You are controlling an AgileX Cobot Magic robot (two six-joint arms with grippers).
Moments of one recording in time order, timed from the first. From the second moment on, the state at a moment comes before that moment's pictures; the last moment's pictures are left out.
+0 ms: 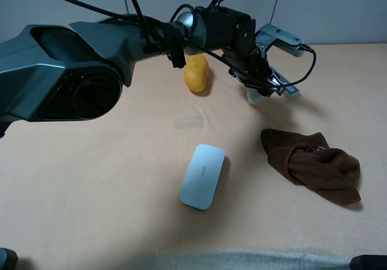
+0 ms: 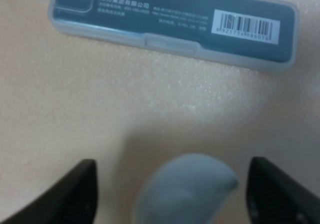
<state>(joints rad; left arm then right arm) -0.80 2.64 -2.26 -0.09 0.55 0.08 -0.03 -0.01 -0.49 -0.05 1.03 0.06</state>
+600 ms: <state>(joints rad) -0.80 2.64 -2.26 -0.09 0.54 0.08 -0.03 -0.01 -0.49 -0.05 1.03 0.06</state>
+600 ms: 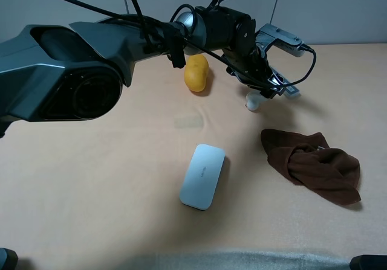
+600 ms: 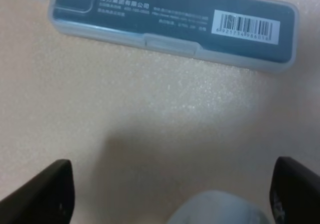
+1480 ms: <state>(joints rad) -0.80 2.60 -2.43 -0.06 0.87 0.08 -0.03 -0.01 -0.49 -0.05 1.03 0.06</state>
